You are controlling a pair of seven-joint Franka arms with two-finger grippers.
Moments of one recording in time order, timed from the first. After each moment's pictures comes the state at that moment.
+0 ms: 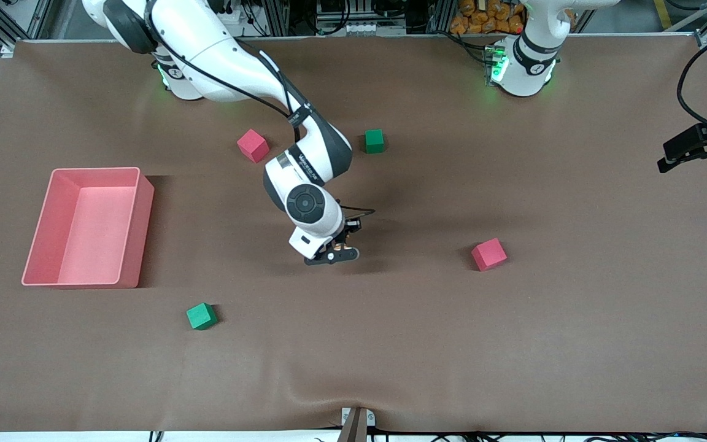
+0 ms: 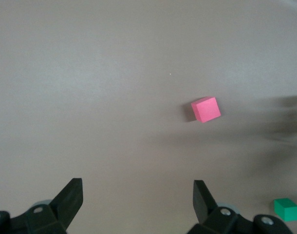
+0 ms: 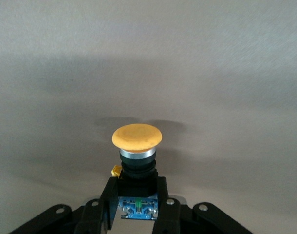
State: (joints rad) left arm -0.06 0.03 0.08 -1.52 -0.04 1.57 0.04; right arm 0.68 0.83 0.00 -1.34 0.21 2.10 0.47
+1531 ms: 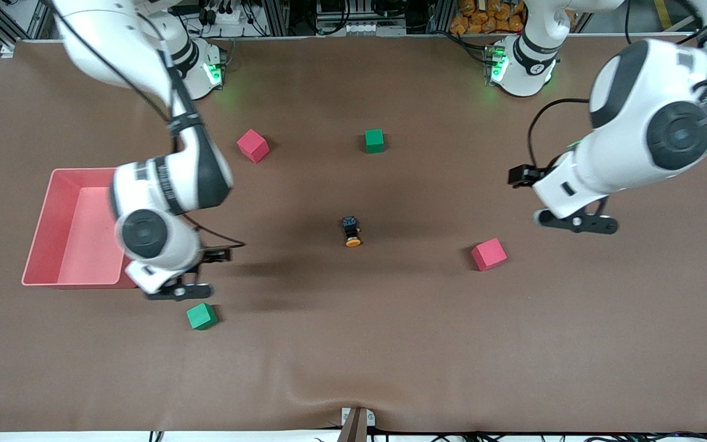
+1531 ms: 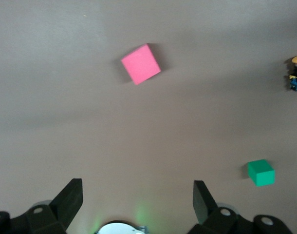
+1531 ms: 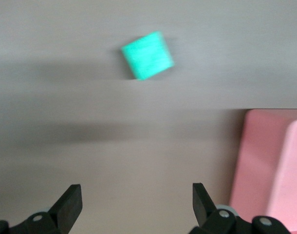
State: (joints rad) left arm -0.26 0.28 -0.07 -1.48 -0.05 1.50 -0.21; right arm 0.41 0.55 -0.21 -1.46 -0.01 1.83 0.18
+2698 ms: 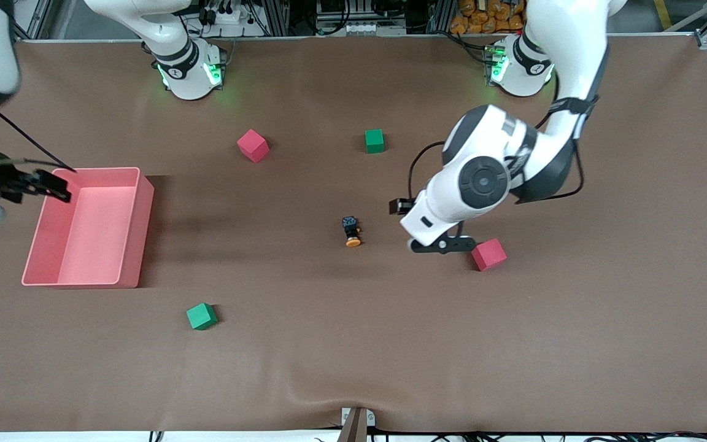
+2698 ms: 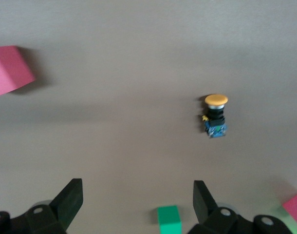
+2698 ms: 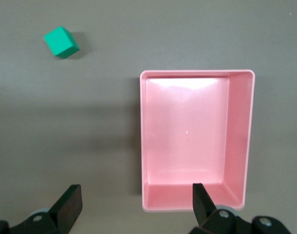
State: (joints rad) left arm -0.51 0.55 -0.07 -1.42 -0.20 1.82 -0.54; right arm 0.09 0.04 -0.19 -1.69 -0.01 1.69 -0.11
